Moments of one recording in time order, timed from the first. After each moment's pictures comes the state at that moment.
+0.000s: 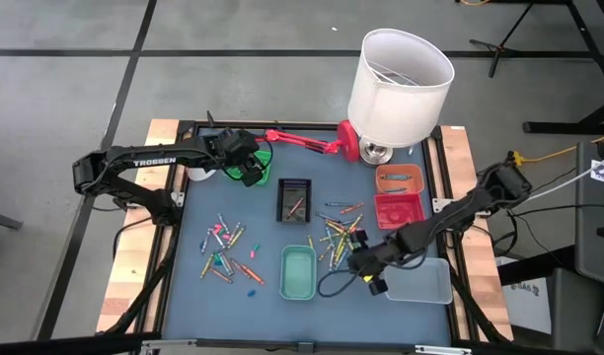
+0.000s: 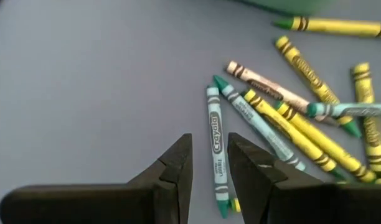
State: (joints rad) left arm 0.42 1.29 0.87 -0.57 -0.37 -0.08; right arm 0.50 1.56 0.81 -0.26 0.05 0.14
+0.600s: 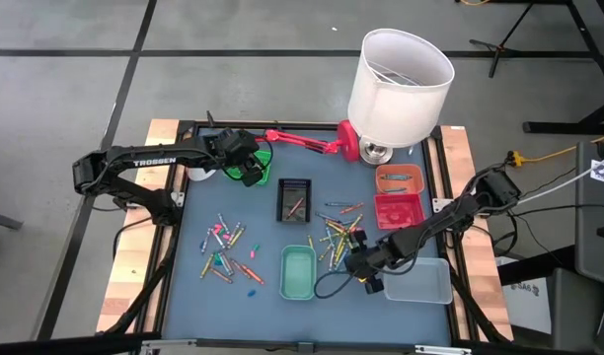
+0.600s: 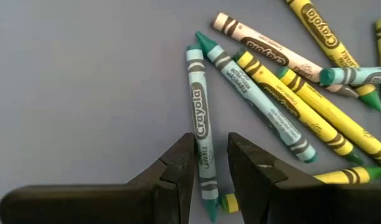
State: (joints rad) left arm 0.42 1.29 0.87 -0.57 -0.37 -0.08; right arm 0.50 1.68 0.81 -0.26 0.10 0.15
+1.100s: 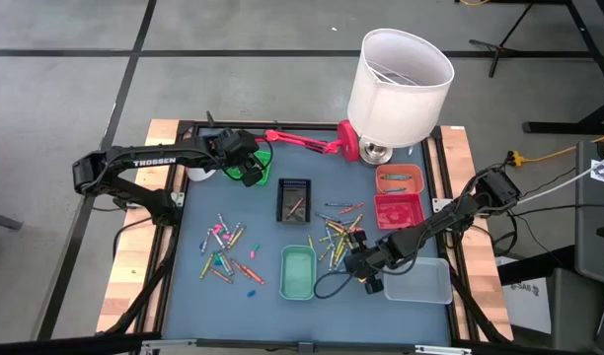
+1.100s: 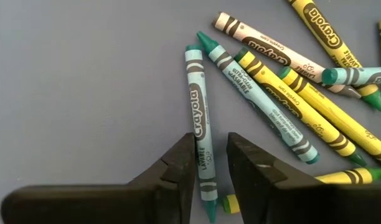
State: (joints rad) left arm 0.42 1.29 0.87 -0.57 -0.37 -0.08; right arm 0.50 1.68 0.81 -0.26 0.09 0.15
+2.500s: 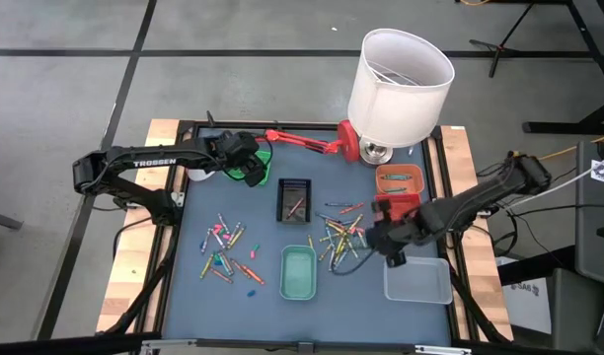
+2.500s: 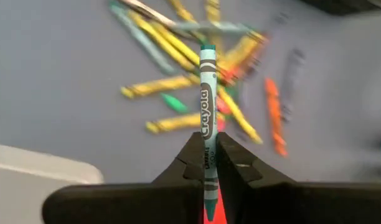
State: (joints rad) left arm 0.40 1.29 0.87 -0.56 -0.37 -0.21; right arm 0.43 1.31 0.98 -0.91 0.26 0.08
